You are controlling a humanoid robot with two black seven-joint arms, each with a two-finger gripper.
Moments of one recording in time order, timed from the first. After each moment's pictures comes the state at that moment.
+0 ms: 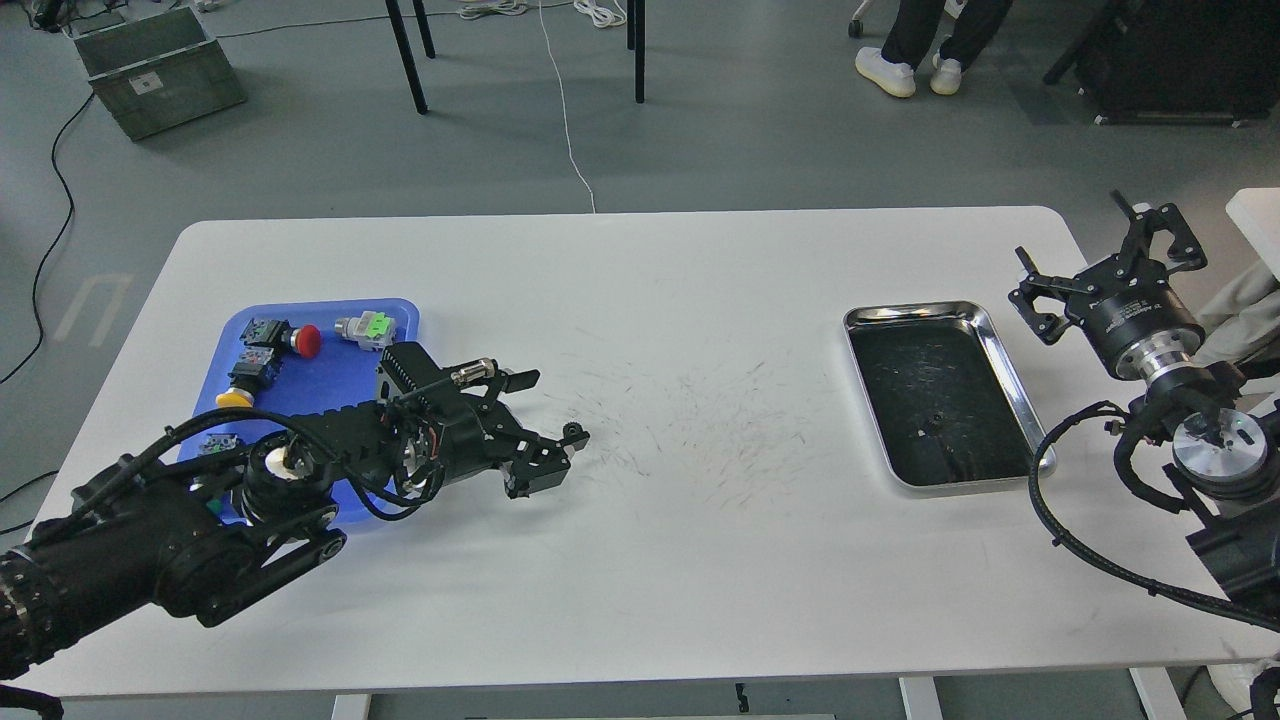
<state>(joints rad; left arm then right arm) -0.67 0.38 -0.33 -1.02 2.18 0.10 -0.27 0.52 -0.42 1.08 0.69 0.09 0.41 0.11</state>
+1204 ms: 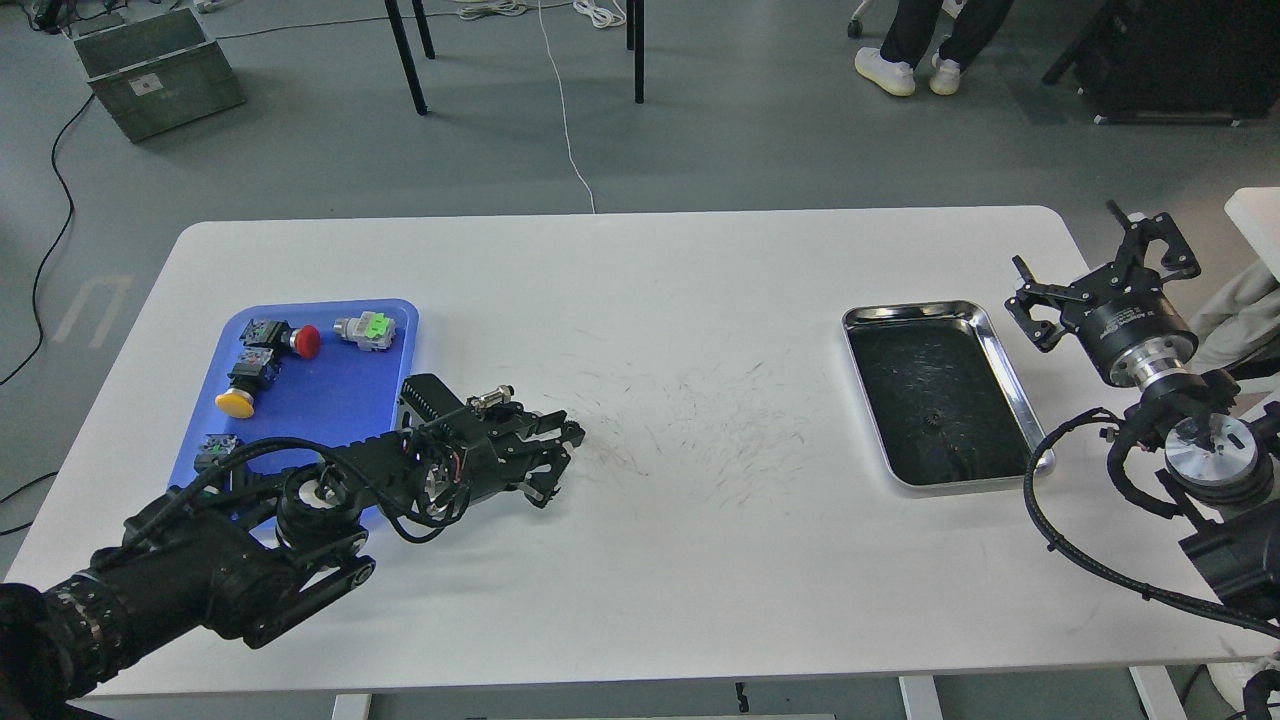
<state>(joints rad) -0.63 0.27 -0.34 -0.87 2.18 0.12 -0.25 0.51 -0.40 1.06 0.68 0.09 0.40 0.12</state>
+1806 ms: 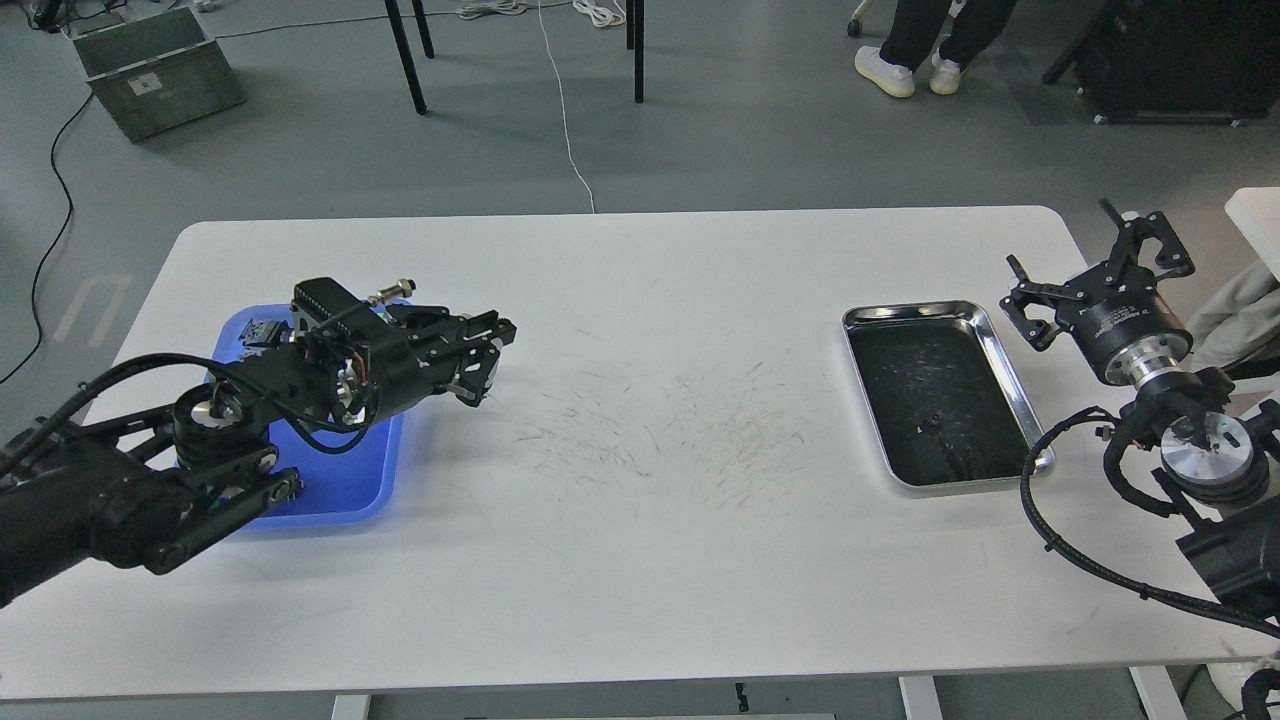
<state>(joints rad) -0.78 0.56 -0.34 -1.05 1.94 0.13 -0.26 0.52 -0.40 1.06 0.68 0.09 0.41 0.12</state>
